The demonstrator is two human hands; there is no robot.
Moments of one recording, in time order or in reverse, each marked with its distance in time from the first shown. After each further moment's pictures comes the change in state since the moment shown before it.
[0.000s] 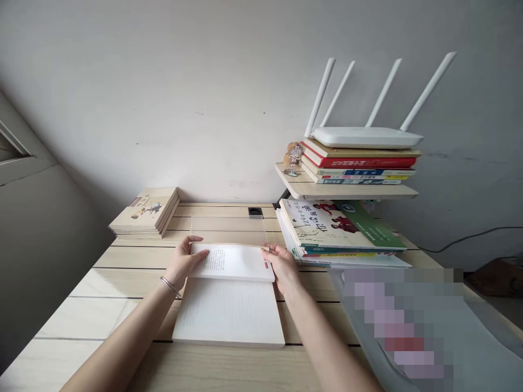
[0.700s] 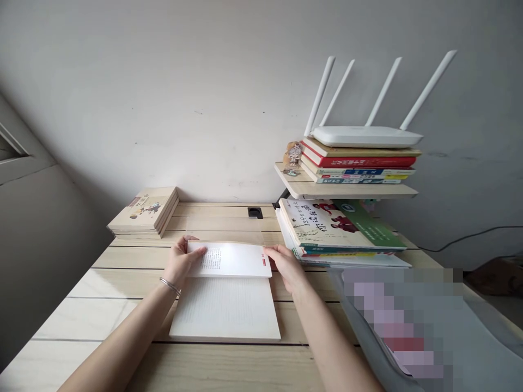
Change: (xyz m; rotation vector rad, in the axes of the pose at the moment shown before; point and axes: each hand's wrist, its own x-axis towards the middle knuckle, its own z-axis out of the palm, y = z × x) left_hand -0.002 0.006 0.003 -0.166 0.090 0.022; right_hand -0.002 -0.014 -0.009 -0.255 -0.066 -0.003
